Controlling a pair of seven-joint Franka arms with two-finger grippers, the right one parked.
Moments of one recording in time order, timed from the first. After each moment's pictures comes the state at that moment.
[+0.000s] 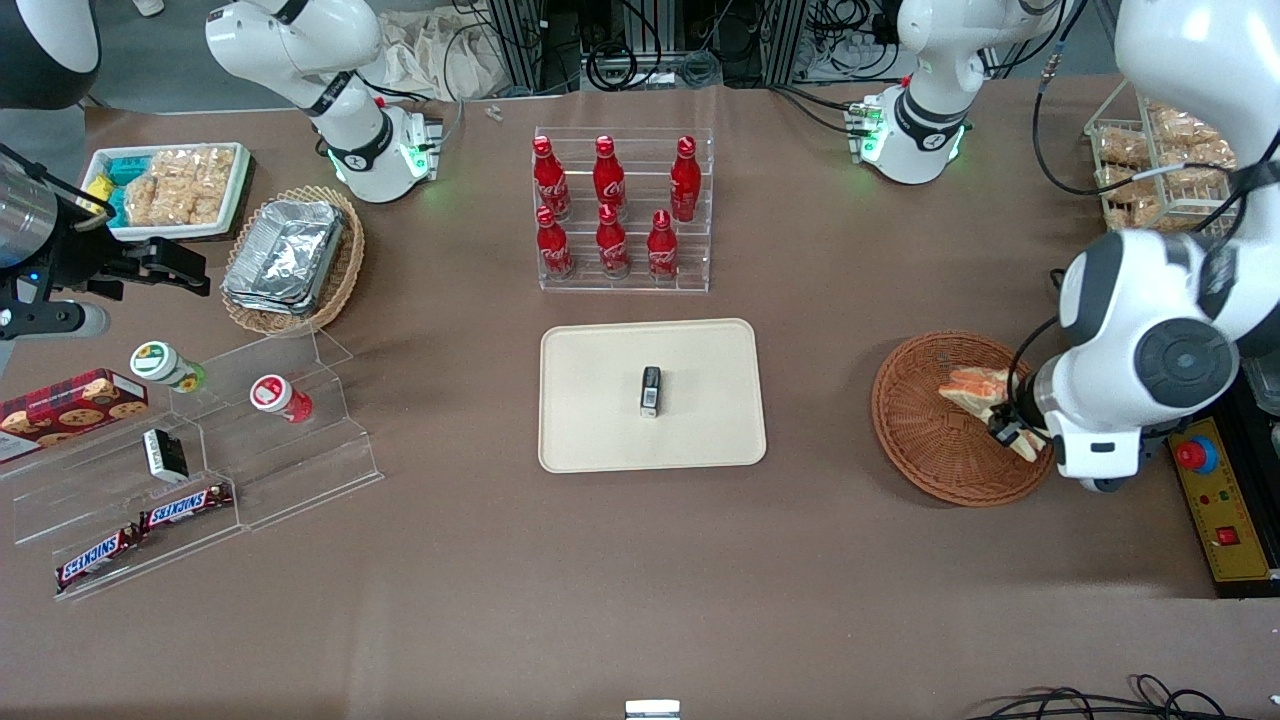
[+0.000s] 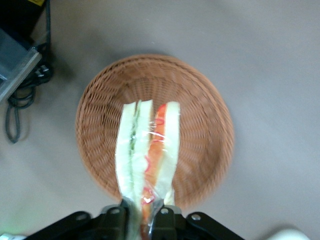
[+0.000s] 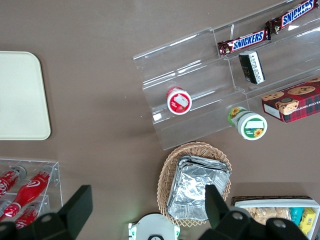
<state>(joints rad) 0.18 0.36 -0.40 -1.54 0.23 1.67 -0.97</state>
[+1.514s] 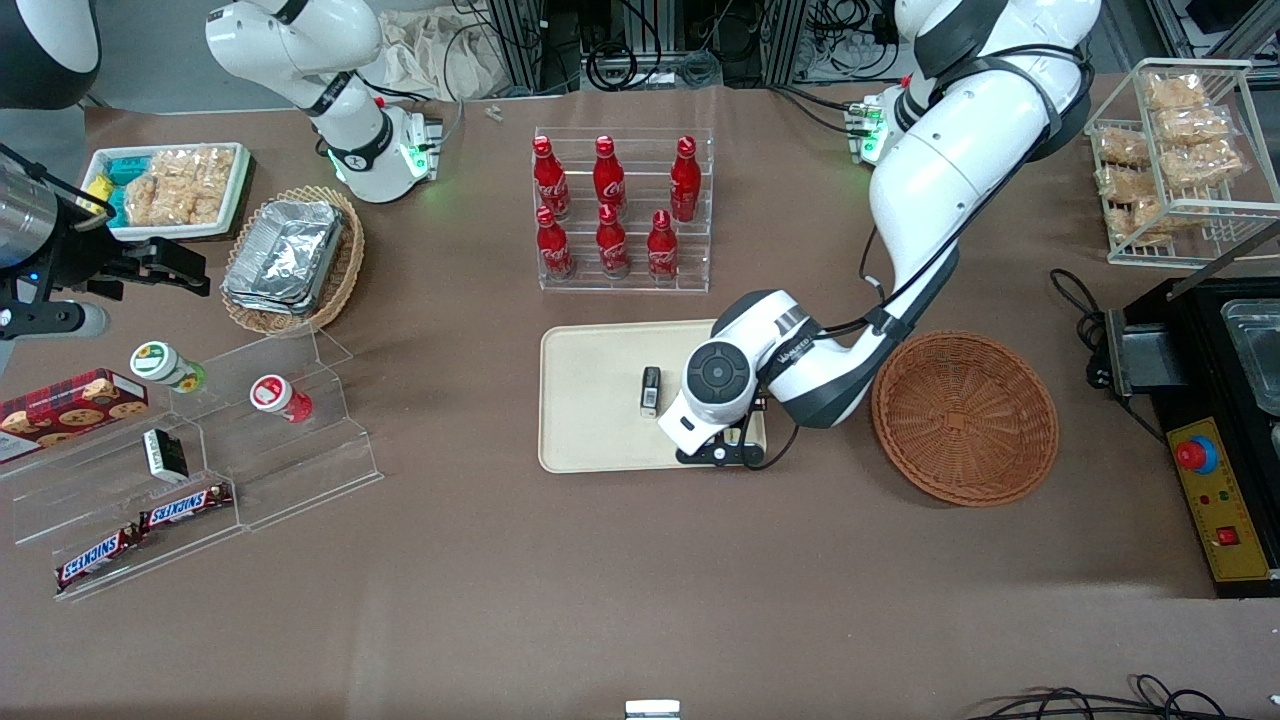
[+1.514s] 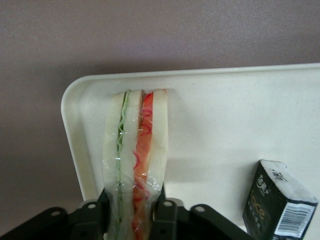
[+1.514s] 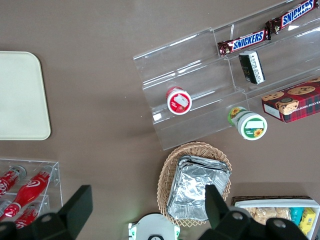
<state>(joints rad) -0.18 0.90 -0.62 -1.40 0.47 1.95 -0.85</state>
